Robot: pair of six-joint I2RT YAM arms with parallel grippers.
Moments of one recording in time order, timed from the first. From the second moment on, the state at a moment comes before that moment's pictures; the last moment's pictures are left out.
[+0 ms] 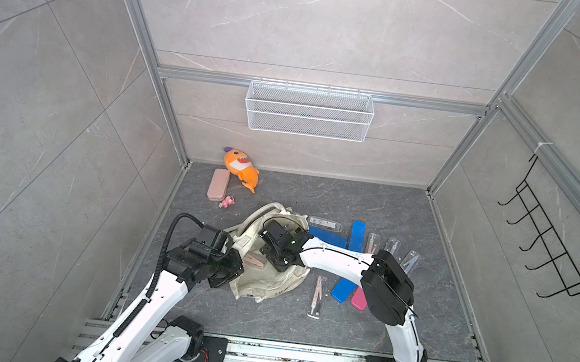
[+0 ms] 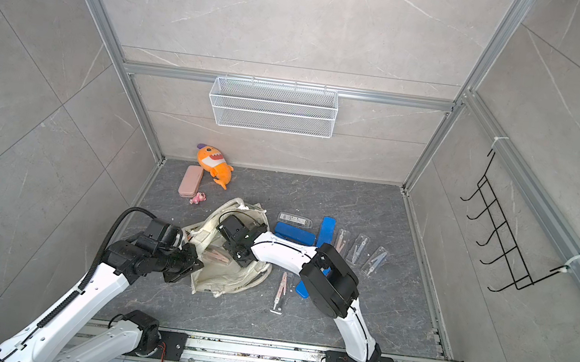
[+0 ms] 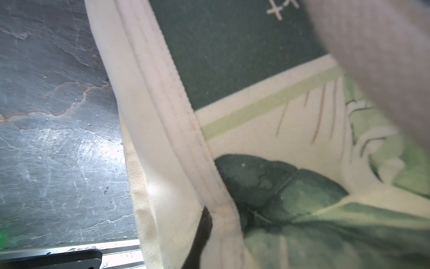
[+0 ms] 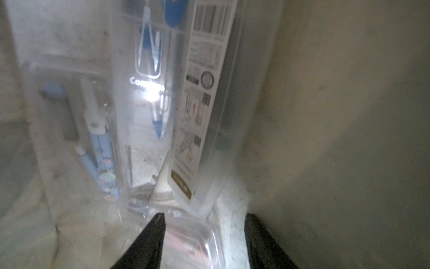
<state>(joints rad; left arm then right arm) -0.36 0.88 0.78 -0.95 0.29 -0.92 0.98 2.16 1.65 -0.57 0.13 1.55</state>
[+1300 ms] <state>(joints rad) -0.36 0.87 0.77 -0.93 0.30 -0.92 0.96 2.26 1.90 -0.71 0.17 1.33</state>
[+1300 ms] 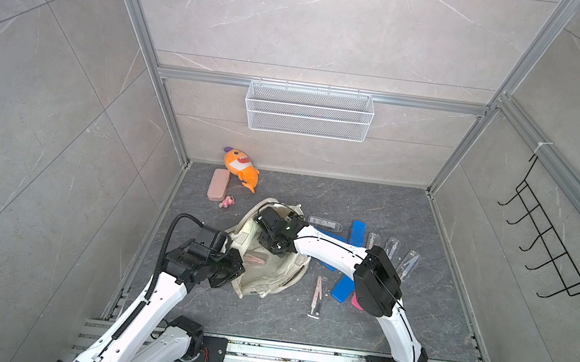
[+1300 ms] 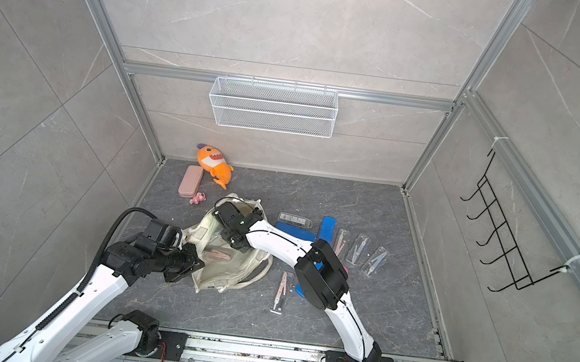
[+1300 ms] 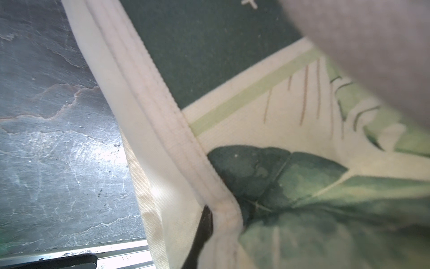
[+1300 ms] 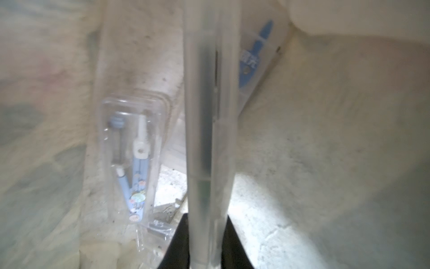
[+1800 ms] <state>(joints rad) -0.36 0.90 0.77 -0.94 0.30 -0.92 1.10 2.07 1.80 -0.73 0.14 1.11</state>
